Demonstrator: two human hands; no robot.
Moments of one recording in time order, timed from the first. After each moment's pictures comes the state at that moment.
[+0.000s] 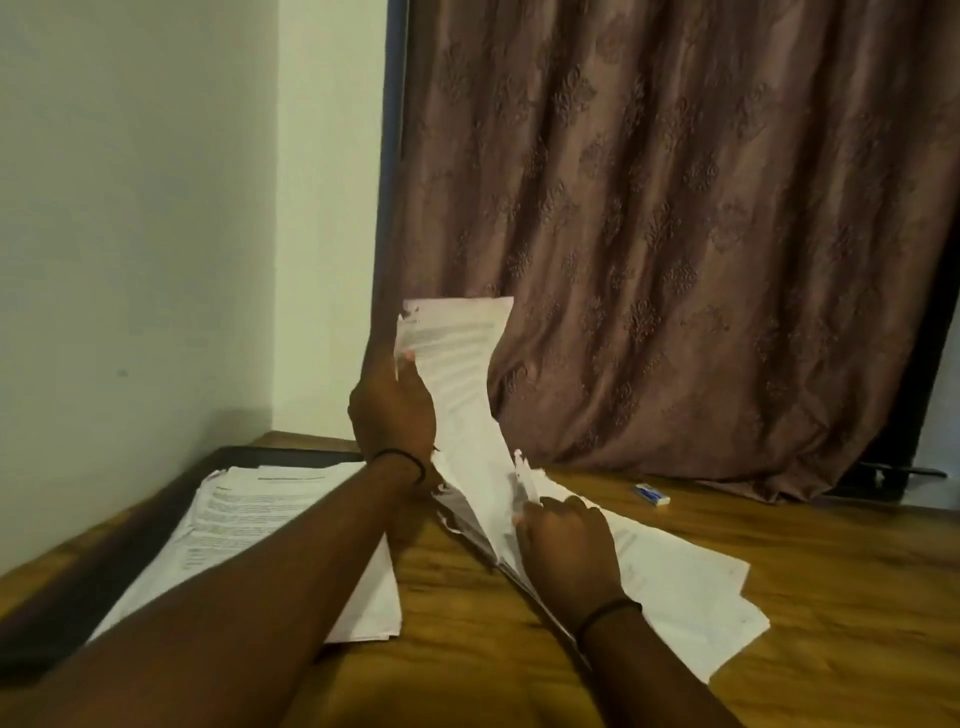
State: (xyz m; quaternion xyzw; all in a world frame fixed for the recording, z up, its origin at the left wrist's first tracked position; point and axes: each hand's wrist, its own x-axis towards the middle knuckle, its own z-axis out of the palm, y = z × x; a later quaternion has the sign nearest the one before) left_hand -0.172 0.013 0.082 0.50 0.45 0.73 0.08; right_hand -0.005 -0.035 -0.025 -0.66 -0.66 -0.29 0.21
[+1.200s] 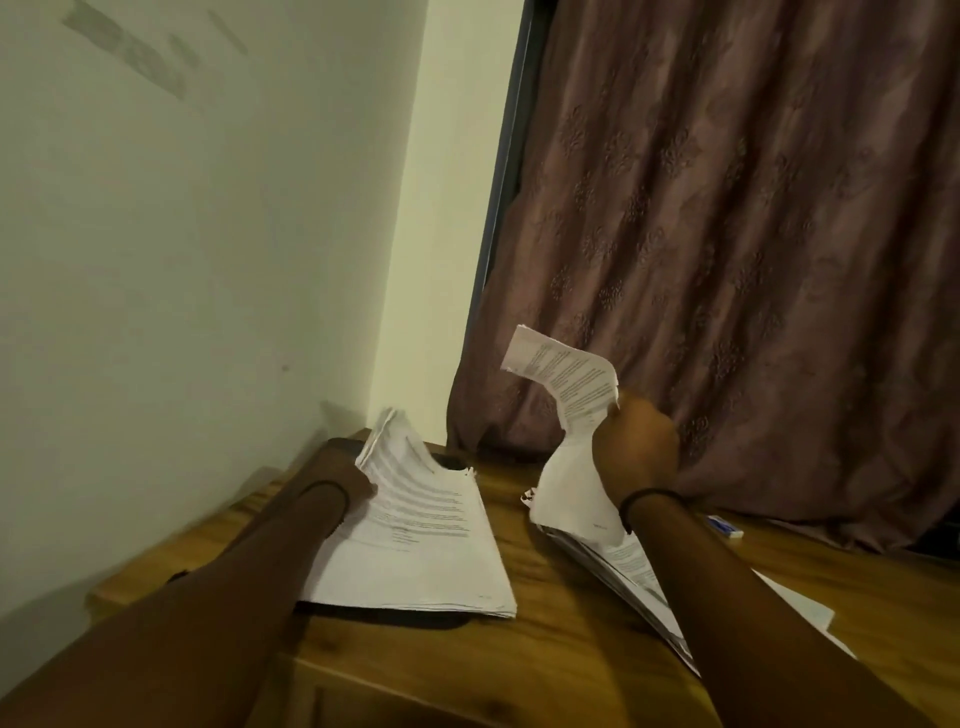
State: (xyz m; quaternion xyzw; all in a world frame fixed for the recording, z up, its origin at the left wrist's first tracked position) left_hand -0.382 0.042 0.008 0.63 0.67 0.35 0.16; right_hand -0.096 -0.056 0.097 -0.68 -0.54 -0.18 0.46
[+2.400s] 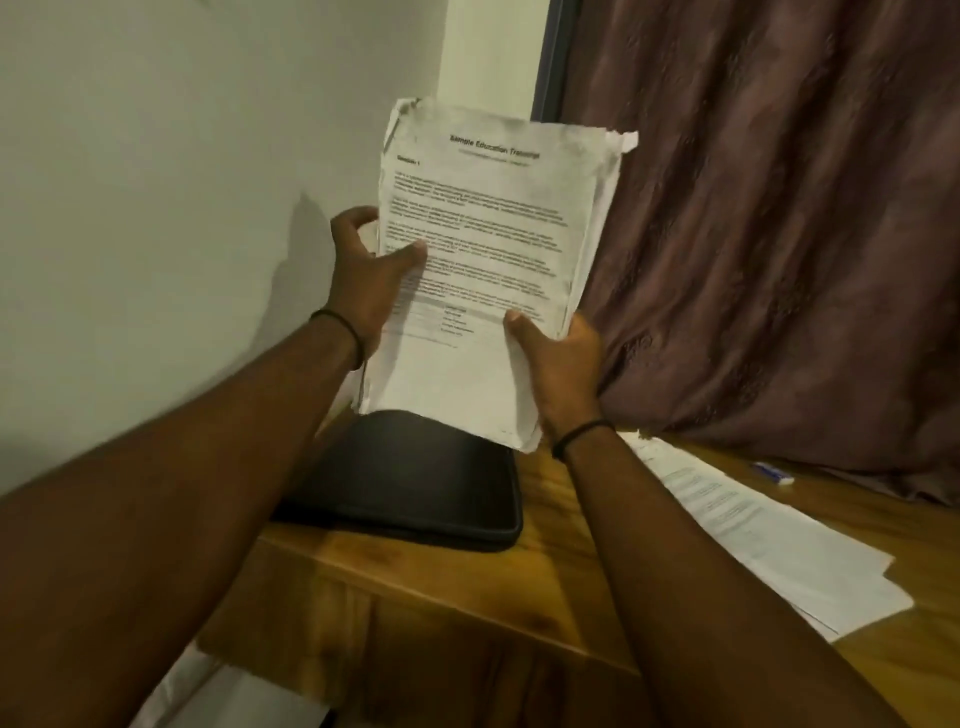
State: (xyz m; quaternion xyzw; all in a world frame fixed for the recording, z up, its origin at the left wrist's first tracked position) left_hand -0.385 -0.007 0.120 0.54 0.31 0.73 0.28; right_hand -0.200 -0.034 0.077 -0.32 -0.55 0.29 0.72
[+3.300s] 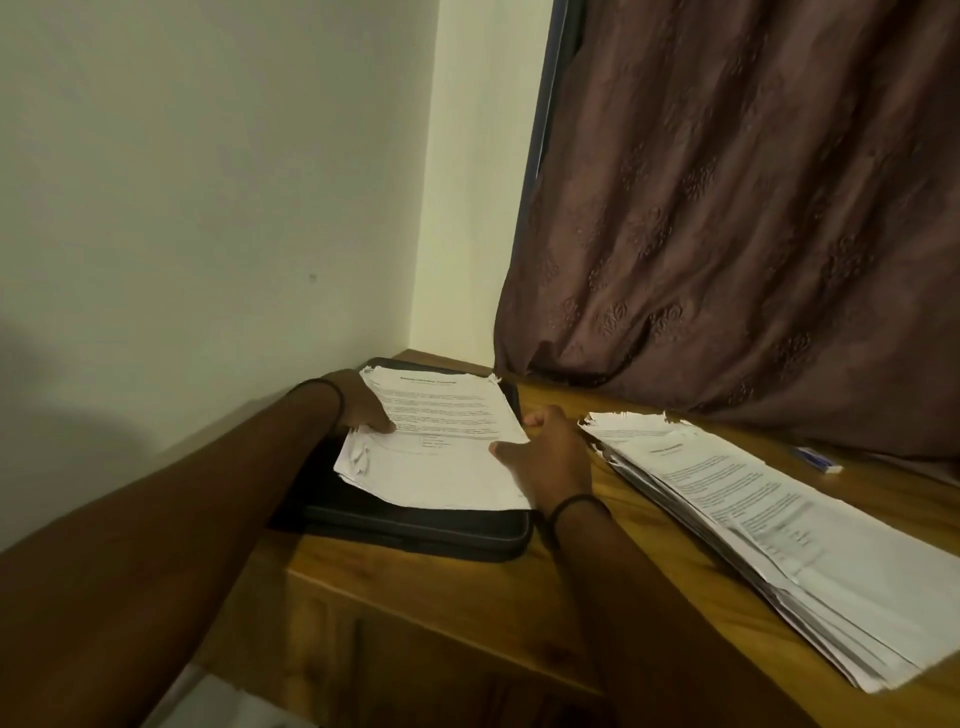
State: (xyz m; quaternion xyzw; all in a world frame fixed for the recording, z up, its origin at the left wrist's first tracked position) left_hand -0.402 0.039 0.018 0.65 0.70 0.22 0.22; right_hand -0.178 0.019 -0.035 -0.67 -0.59 0.15 0.43
